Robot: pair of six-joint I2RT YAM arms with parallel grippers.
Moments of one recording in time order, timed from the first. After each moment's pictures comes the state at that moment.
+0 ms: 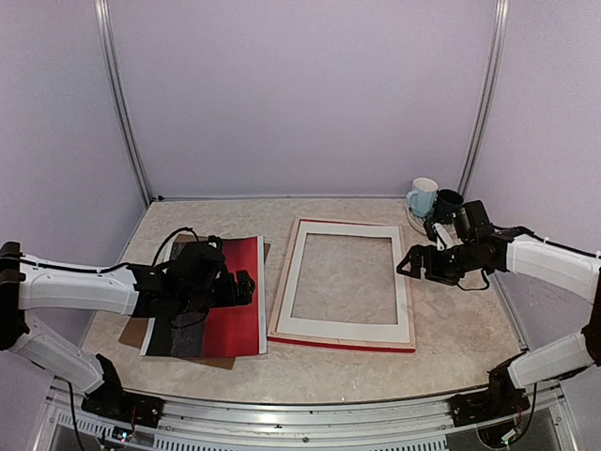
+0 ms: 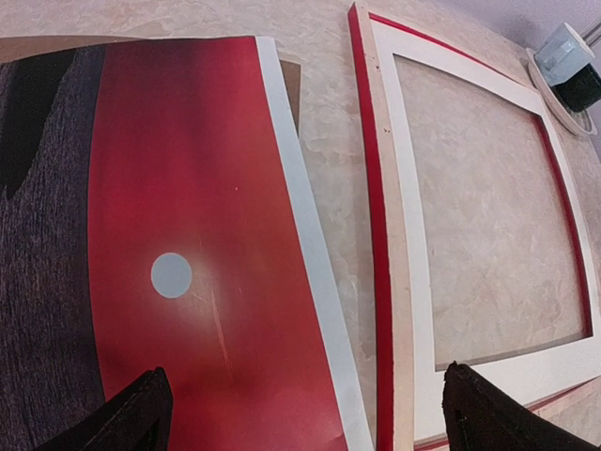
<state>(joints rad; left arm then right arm) -0.87 1.36 0.71 -0.09 -0.36 -0.73 0.31 1.23 0.80 -0.43 -0.33 0.36</state>
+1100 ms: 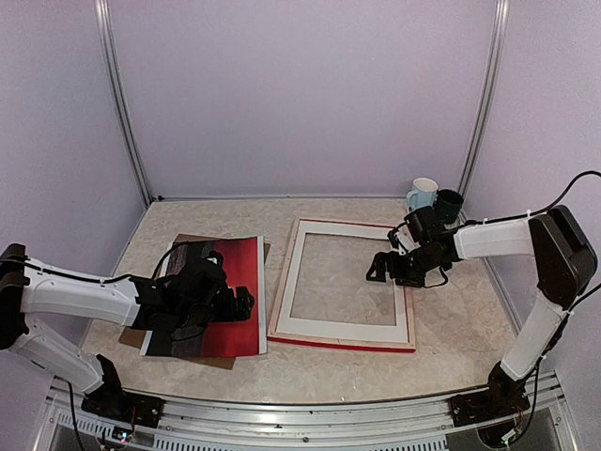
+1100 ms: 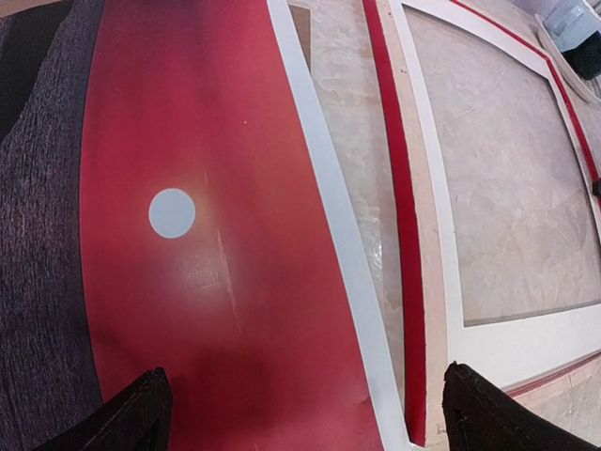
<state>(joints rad) -0.92 1.36 0.61 -0.06 -0.36 -0.78 0.42 1.71 0.96 -0.25 -0.28 0.41</state>
